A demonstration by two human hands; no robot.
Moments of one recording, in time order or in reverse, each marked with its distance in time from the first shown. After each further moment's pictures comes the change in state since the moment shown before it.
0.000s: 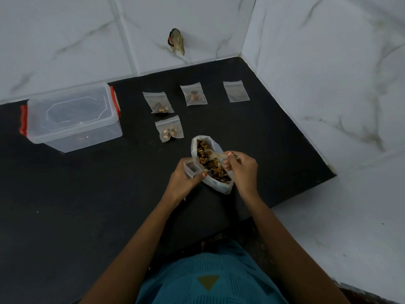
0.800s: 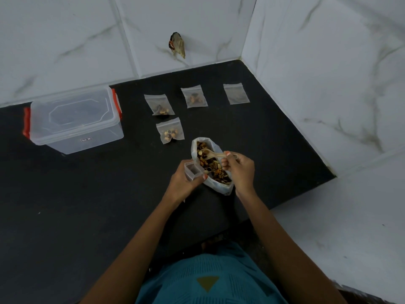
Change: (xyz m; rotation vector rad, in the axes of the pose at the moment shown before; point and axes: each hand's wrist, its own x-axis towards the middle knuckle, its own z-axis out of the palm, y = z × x) left_hand 0.001 -0.005 -0.003 0.031 -0.034 0.009; right_hand 0.002 -0.003 0.009 0.177 0.023 0.153
